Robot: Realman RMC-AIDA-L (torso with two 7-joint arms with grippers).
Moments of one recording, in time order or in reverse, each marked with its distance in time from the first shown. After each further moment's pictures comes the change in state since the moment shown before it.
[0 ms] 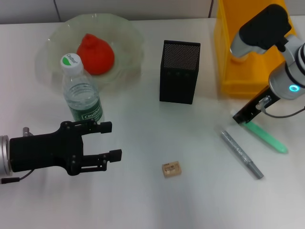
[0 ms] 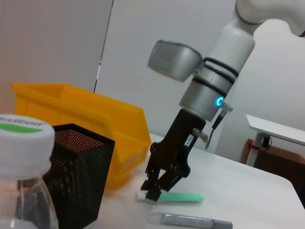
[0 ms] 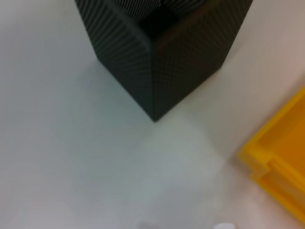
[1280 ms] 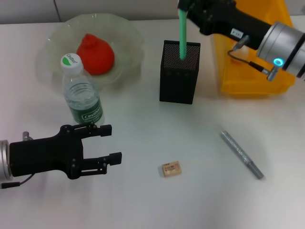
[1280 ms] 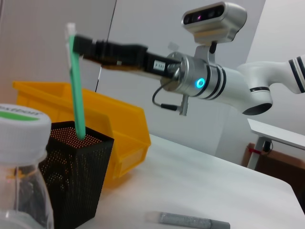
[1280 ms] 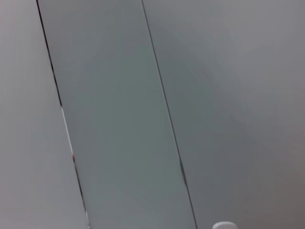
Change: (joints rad) left arm 0.017 -0.008 -0.005 -0.001 0.000 0.004 0.003; right arm 0.054 0.000 0.632 0.775 1.312 0.125 -1.518
